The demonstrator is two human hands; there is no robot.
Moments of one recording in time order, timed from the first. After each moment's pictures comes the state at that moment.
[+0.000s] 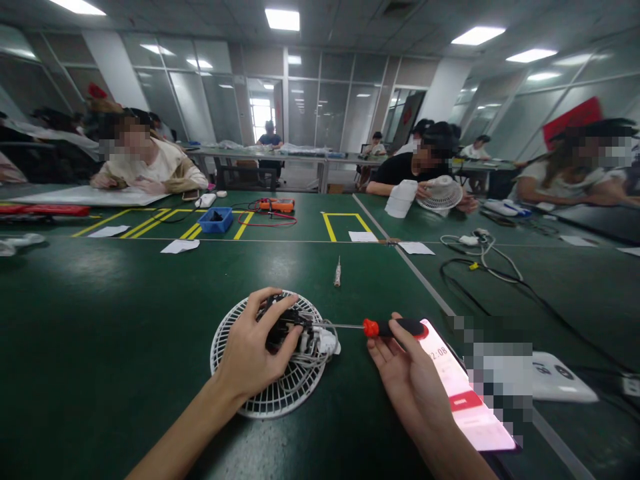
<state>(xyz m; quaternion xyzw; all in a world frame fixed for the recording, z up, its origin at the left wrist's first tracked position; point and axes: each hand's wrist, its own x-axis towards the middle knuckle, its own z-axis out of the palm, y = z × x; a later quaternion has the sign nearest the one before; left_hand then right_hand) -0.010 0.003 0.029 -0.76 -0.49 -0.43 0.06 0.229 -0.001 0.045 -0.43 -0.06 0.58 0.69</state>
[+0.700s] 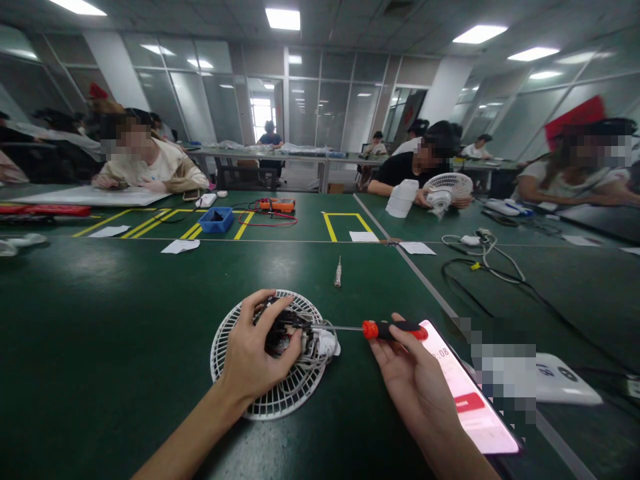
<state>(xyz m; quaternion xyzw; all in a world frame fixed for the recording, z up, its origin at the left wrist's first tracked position) -0.002 0.002 0.024 -0.73 -0.49 -0.48 0.10 0.227 -0.001 0.056 -0.44 -0.05 0.57 0.69</state>
